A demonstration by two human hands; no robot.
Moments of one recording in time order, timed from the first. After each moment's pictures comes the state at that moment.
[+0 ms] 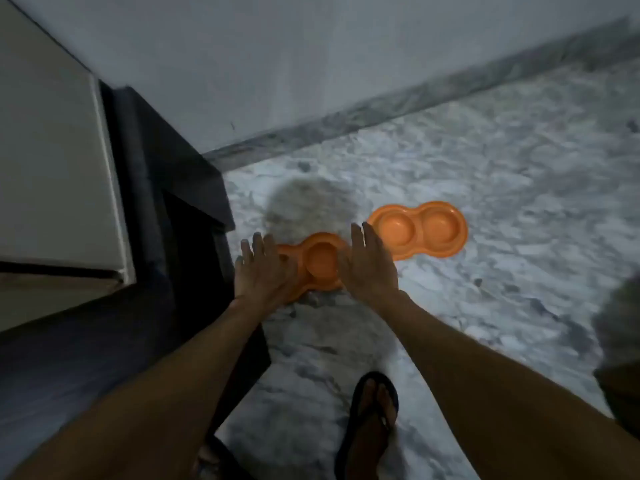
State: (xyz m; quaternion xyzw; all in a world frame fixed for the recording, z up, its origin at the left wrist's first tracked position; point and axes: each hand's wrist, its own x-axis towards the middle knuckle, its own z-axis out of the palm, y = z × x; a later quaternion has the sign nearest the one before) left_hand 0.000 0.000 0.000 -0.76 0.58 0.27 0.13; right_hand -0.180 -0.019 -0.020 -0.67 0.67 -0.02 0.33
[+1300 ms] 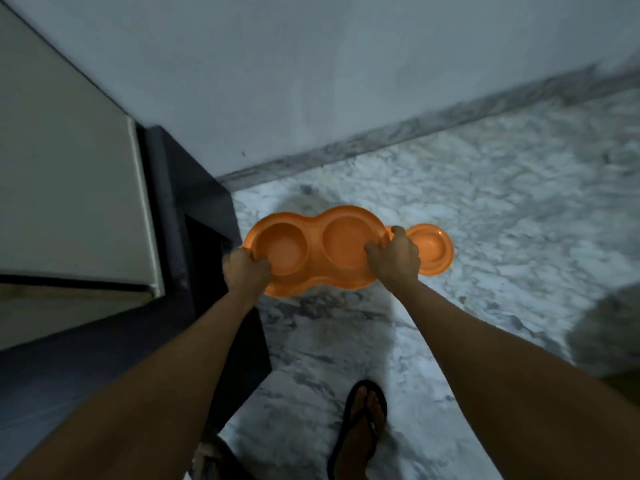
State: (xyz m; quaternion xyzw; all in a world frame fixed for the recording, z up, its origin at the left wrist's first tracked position) left_hand 0.012 -0.030 0.060 -0.89 0.33 0.30 -0.11; right_hand -0.215 -0.060 0.063 -0.44 0.79 -0.12 0.41
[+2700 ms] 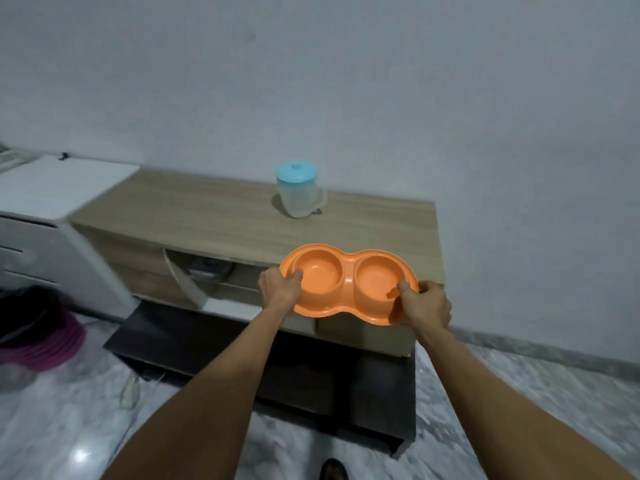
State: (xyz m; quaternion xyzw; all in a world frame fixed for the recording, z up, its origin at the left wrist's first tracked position) left_hand 0.369 0.342 0.605 -0.86 0.18 0.17 -0.44; right_hand 0.155 0.239 0.604 -0.55 0.66 -0.30 0.41
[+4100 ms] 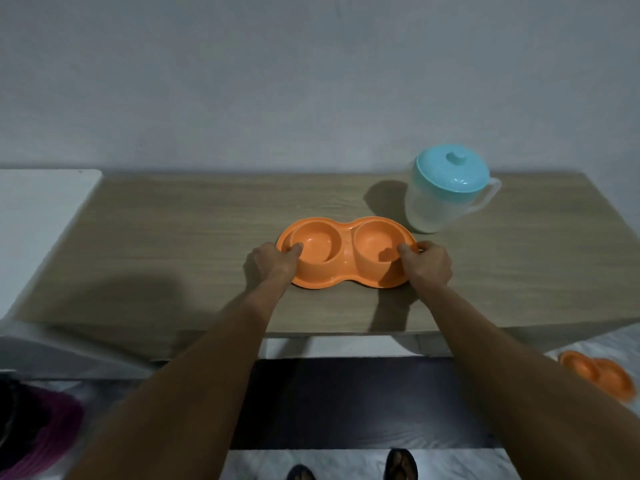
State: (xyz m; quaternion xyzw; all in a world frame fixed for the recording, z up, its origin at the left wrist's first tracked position) left_hand 0.870 0.242 0.523 -0.90 0.26 0.24 -0.26; right_hand 0.639 0.163 0.530 -0.51 0.76 -0.25 0.31
